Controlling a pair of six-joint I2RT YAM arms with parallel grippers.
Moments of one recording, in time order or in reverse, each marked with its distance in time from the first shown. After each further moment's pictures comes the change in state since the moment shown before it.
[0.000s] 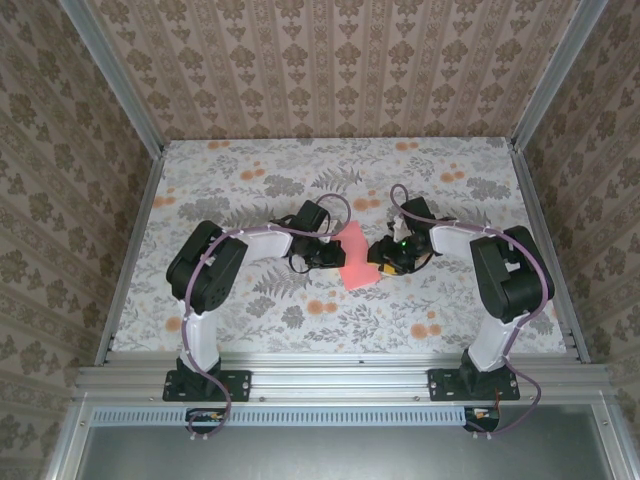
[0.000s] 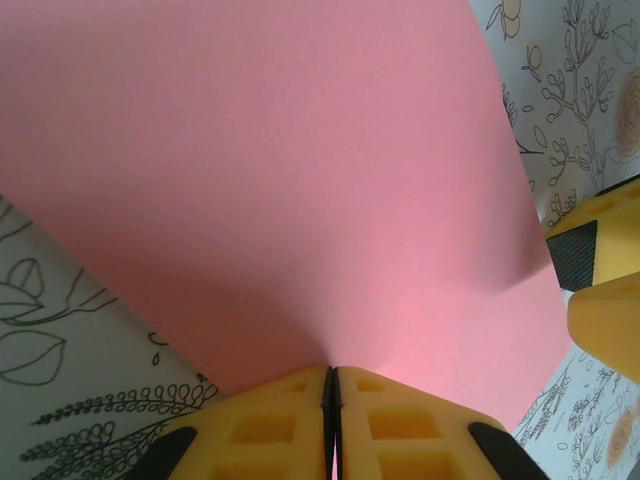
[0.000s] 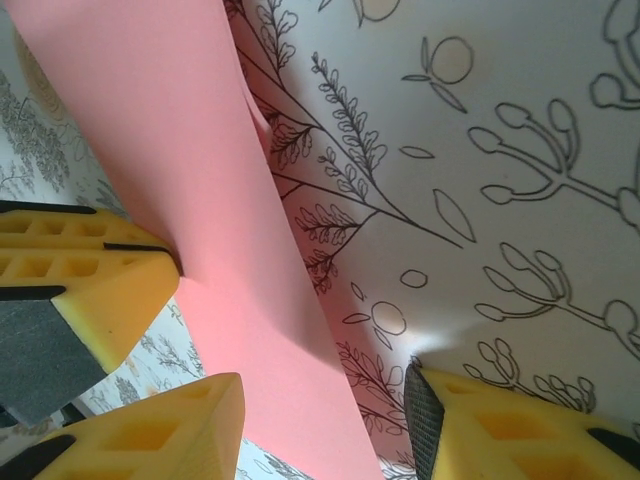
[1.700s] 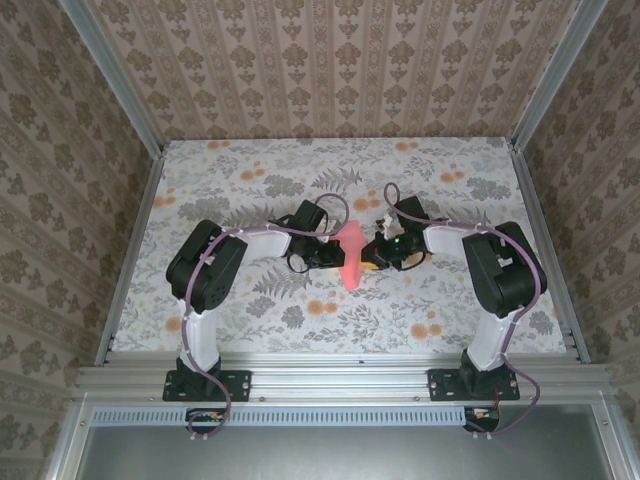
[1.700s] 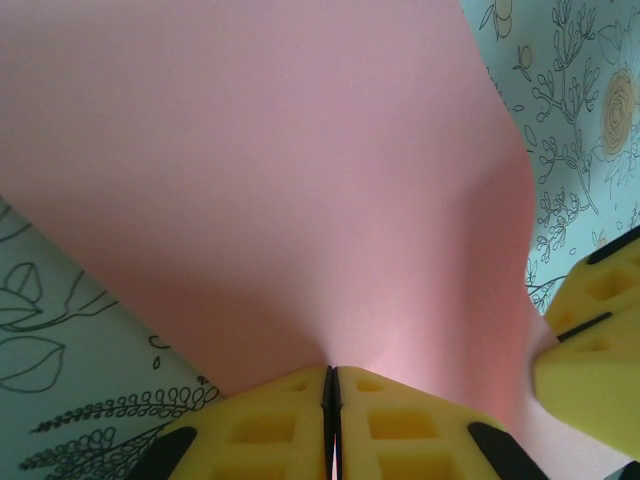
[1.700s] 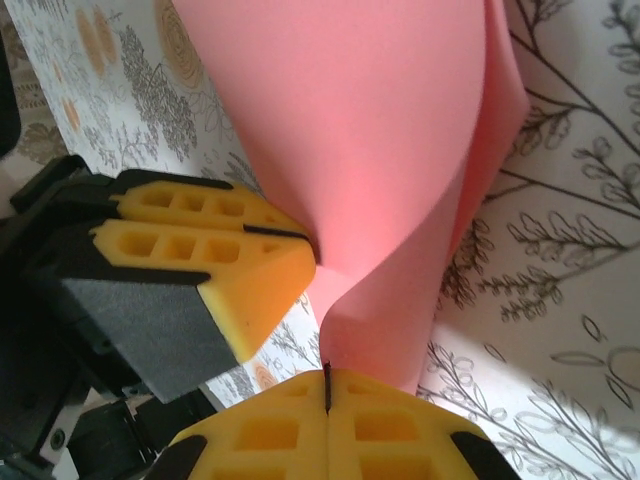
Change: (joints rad) left arm 0.013 0.005 -0.006 0.015 0.039 0.000; right arm 0.031 0.057 0.021 0.129 -0.194 0.107
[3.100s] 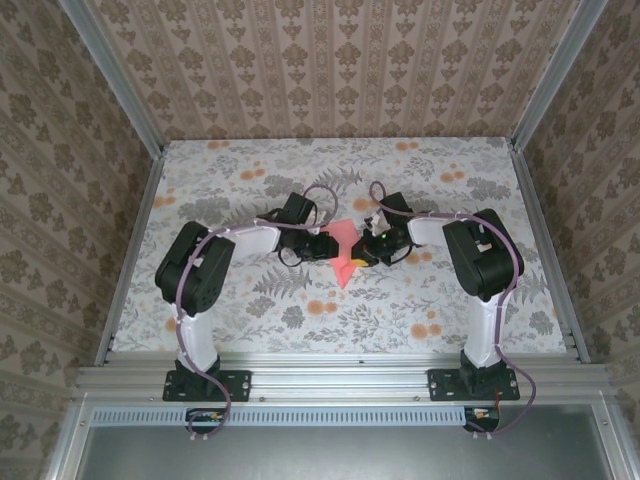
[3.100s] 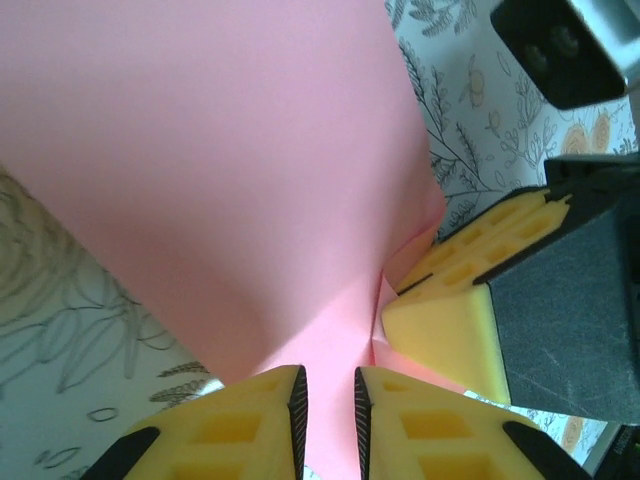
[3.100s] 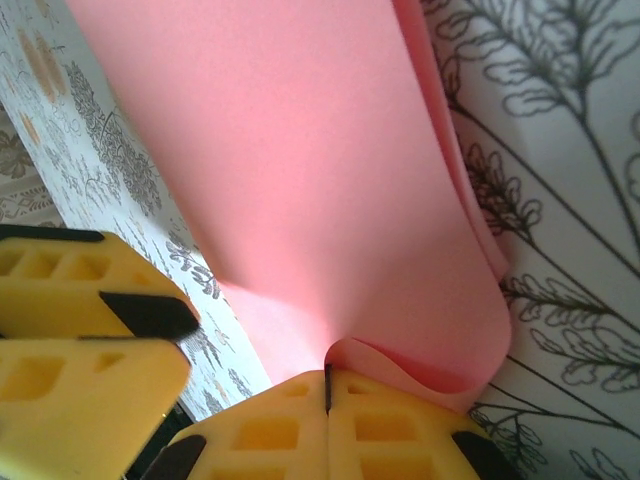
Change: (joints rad) left arm 0.070 -0.060 -0.005 -0.023 0.019 -0.001; right arm 0.040 0.158 0.145 -0.041 0.027 -0.005
